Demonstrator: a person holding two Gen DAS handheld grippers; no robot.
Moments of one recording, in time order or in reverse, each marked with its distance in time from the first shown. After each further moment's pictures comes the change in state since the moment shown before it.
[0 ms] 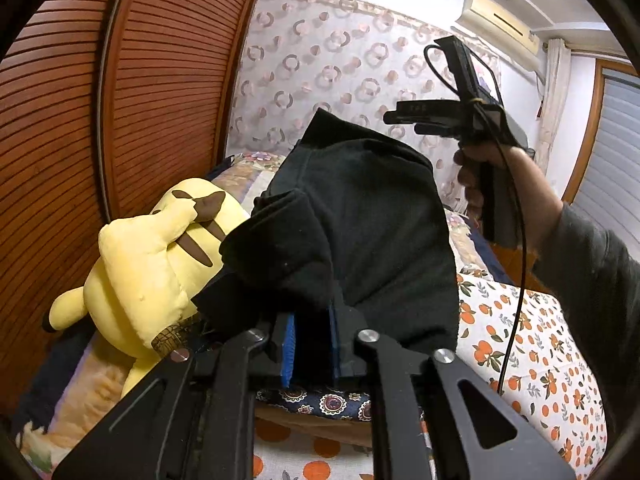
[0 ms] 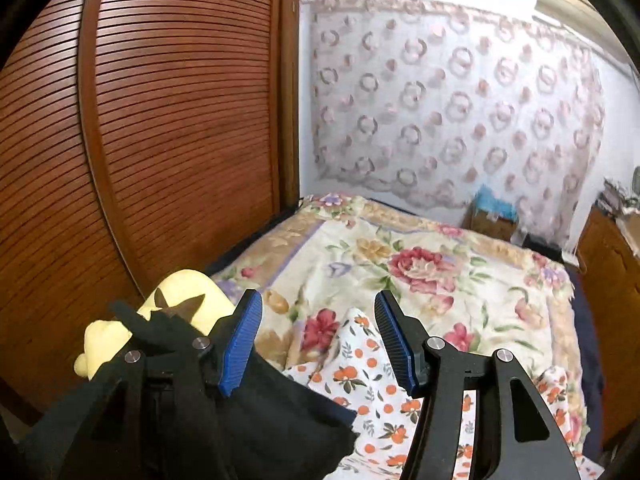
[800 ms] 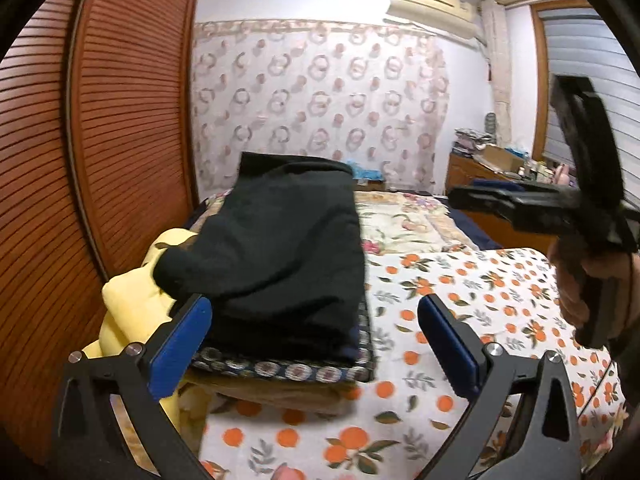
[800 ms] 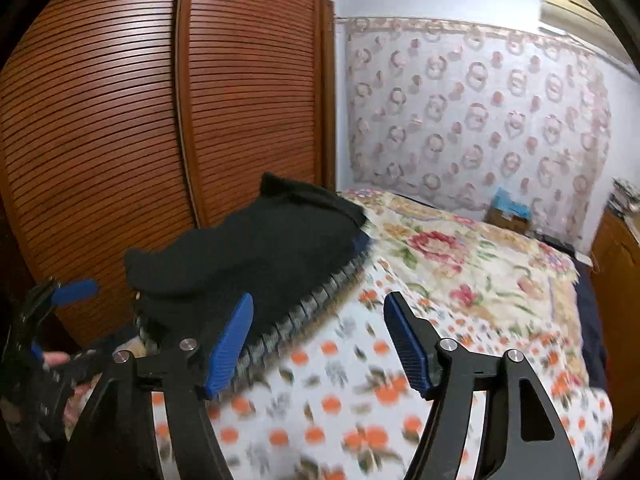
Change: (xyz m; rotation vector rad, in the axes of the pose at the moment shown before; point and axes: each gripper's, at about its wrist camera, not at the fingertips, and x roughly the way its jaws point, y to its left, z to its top) left arm -0.057 -0.061 -0.018 0.250 -0.074 -0.038; right arm -0.233 -0.032 -0.185 -0.028 -0.070 0.116
